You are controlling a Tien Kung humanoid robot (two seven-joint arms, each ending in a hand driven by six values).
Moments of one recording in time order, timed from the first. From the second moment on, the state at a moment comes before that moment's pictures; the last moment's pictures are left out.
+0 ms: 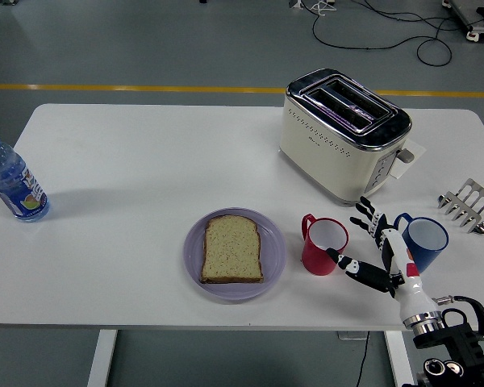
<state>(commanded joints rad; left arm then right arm) 0.01 0.01 -0.44 -0.21 0.37 0.17 -0.07 0.06 -0.22 0.89 1.31 -1.16 -0.45 0.44</state>
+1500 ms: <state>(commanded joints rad) 0.02 0.00 -0.41 -0.20 0.35 0.17 -0.07 0.12 -0.19 0.86 1.16 -1.14 -0.46 0.47</state>
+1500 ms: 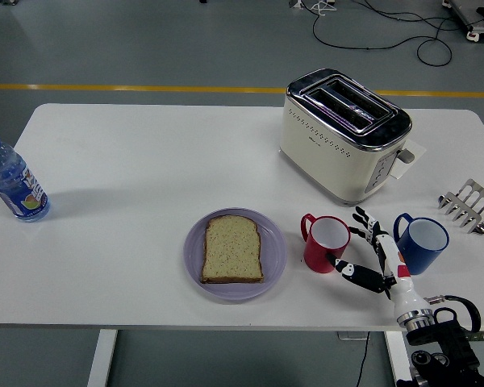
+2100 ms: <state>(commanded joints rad) 0.02 0.00 -0.42 -0.21 0.36 0.17 -0.07 0.07 -0.23 1.16 1.61 -0.89 -0.36 0.43</state>
